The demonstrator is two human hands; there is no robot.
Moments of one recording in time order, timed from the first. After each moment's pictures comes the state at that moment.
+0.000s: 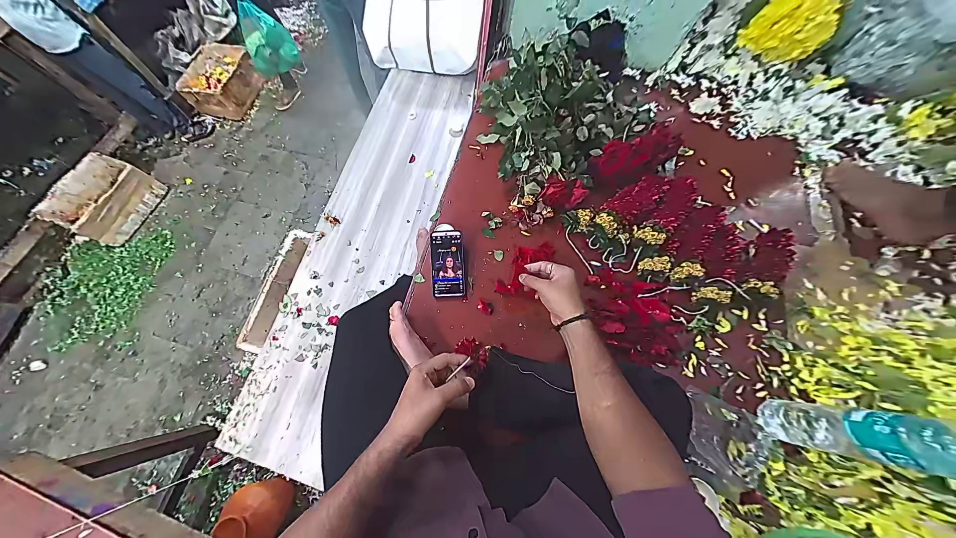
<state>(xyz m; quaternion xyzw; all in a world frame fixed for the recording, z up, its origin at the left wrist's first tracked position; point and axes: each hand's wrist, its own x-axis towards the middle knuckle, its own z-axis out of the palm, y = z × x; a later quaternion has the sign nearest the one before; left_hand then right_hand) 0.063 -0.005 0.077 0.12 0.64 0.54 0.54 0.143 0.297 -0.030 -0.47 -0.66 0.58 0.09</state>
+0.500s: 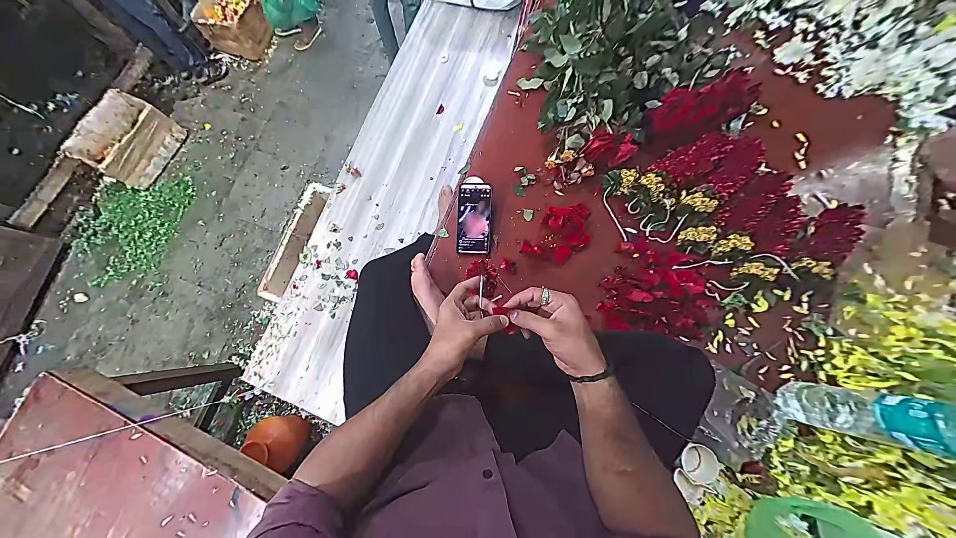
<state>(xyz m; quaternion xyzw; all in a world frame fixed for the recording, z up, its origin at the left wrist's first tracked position) 0.074 0.020 0.075 0.01 0.57 0.65 0.50 0.190 0.168 0.069 -0.30 -0.60 0.74 0.06</state>
